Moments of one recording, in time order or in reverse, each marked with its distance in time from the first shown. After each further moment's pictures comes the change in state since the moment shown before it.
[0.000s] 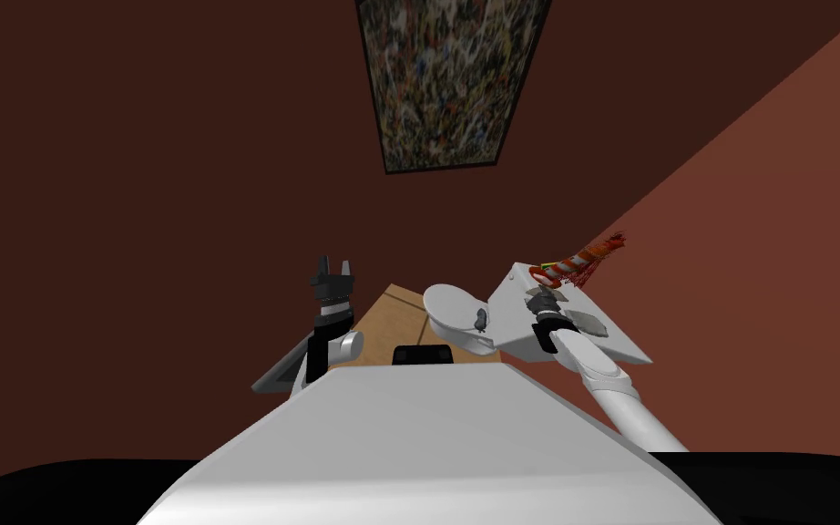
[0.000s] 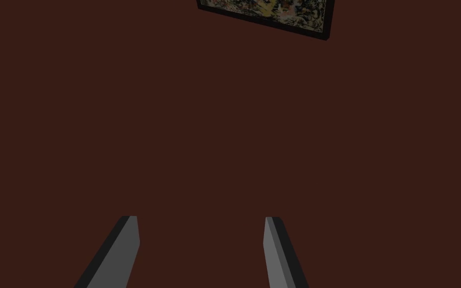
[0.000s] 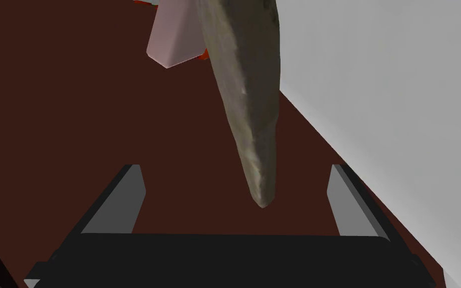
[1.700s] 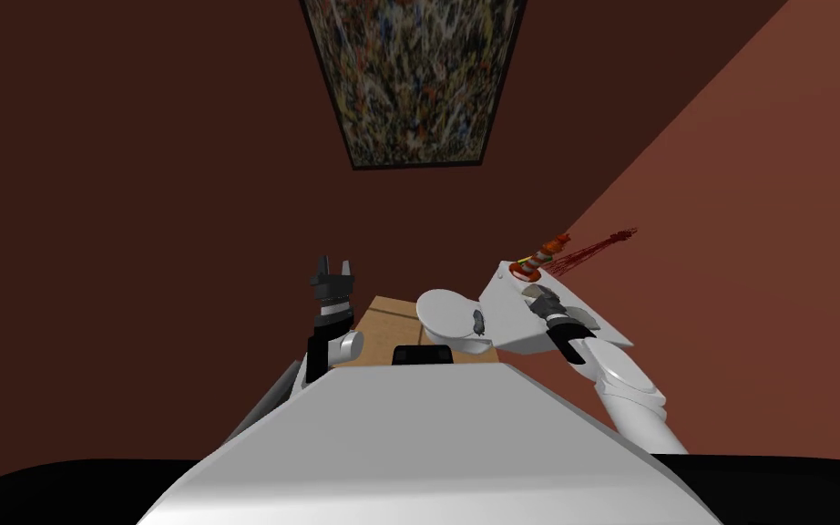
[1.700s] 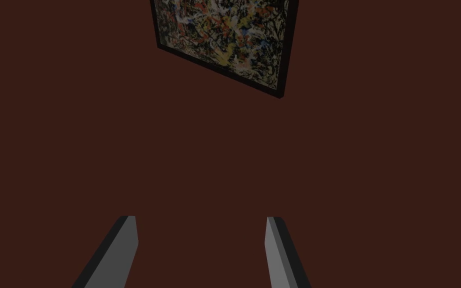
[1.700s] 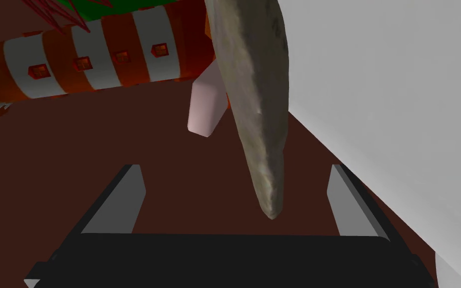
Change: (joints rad) left arm 0.000 0.000 0.000 0.000 0.000 0.000 0.000; right arm -0.034 0.115 -0.259 0.064 -0.067 -0.442 0.230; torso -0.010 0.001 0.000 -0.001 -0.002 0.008
